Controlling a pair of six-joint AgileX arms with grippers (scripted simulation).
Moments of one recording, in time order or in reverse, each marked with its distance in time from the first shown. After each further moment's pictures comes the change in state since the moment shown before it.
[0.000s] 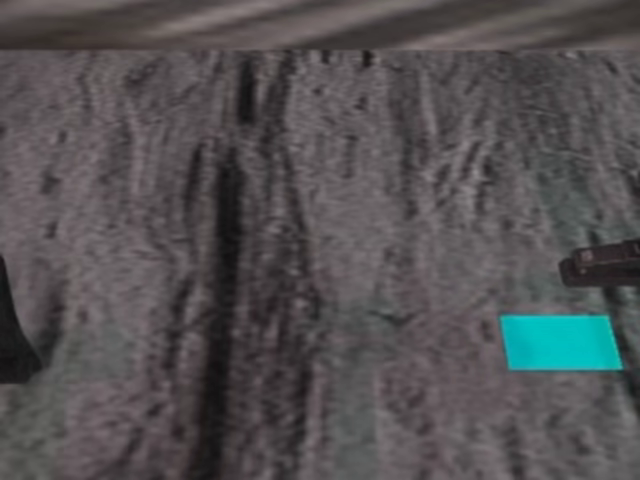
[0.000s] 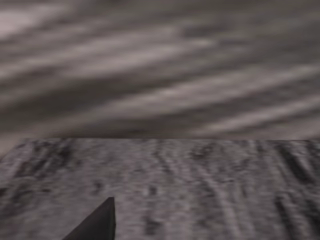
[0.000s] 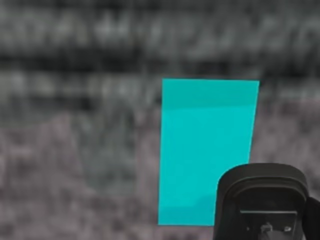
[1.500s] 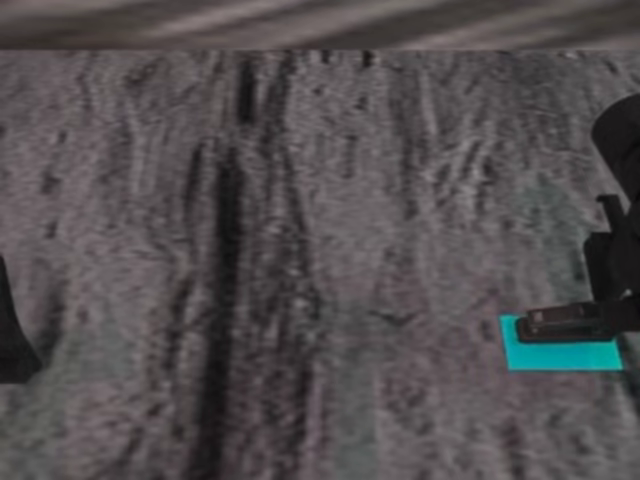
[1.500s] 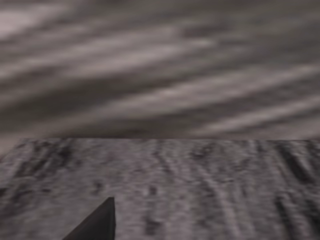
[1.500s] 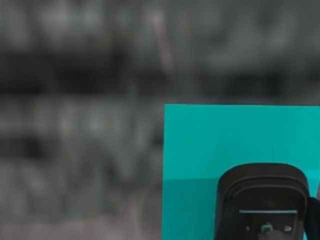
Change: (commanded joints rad) left arm 0.000 0.000 0.000 0.000 0.000 0.000; right arm 0.065 0.136 -0.240 0.375 0.000 0.067
